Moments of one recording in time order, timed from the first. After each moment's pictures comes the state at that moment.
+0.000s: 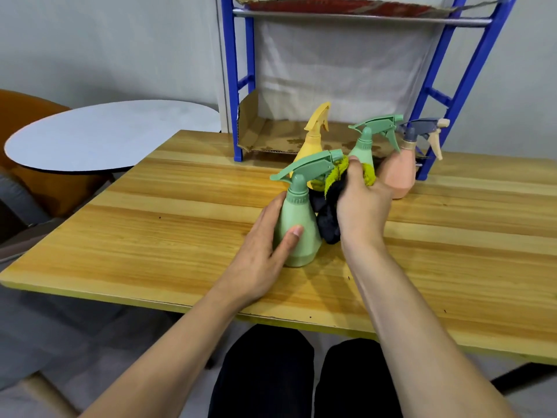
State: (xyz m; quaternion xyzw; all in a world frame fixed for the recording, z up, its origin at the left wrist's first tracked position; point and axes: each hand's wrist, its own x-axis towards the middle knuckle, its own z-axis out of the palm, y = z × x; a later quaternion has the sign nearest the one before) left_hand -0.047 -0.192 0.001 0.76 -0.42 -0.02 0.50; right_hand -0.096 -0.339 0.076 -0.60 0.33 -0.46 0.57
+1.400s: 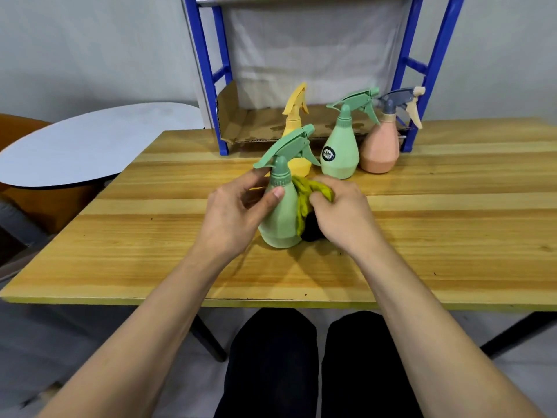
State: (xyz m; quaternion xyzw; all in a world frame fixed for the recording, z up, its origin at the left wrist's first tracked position) left_hand -0.036 -0.187 0.045 0.73 -0.39 0.00 0.56; right_hand -0.134 -0.334 0.049 -0.83 0.22 -0.28 0.43
